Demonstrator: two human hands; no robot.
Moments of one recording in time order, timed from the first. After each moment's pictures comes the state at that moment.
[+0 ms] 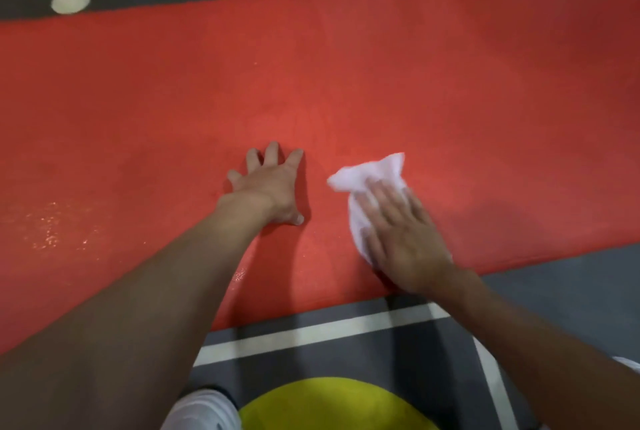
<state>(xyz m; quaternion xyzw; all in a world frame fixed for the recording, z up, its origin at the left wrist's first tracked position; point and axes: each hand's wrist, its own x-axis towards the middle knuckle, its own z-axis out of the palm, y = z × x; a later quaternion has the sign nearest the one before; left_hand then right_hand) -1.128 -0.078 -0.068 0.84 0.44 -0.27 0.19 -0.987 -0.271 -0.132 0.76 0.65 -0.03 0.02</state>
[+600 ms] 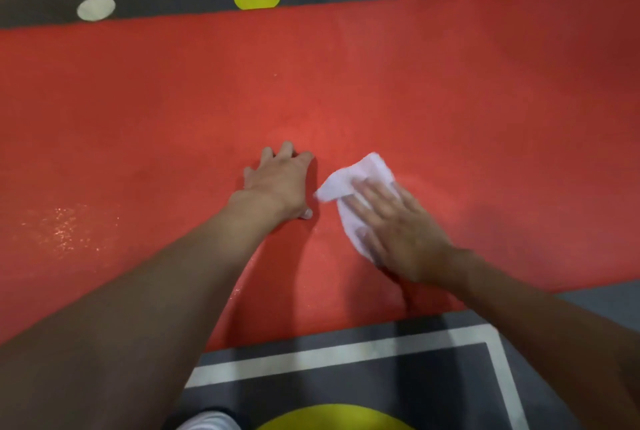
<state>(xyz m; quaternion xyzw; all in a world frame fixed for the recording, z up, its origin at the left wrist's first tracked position) -1.129 -0.055 -0.066 0.87 0.43 -0.19 0.17 -0.976 -0.223 -0.131 0.69 0.72 -0.04 0.05</state>
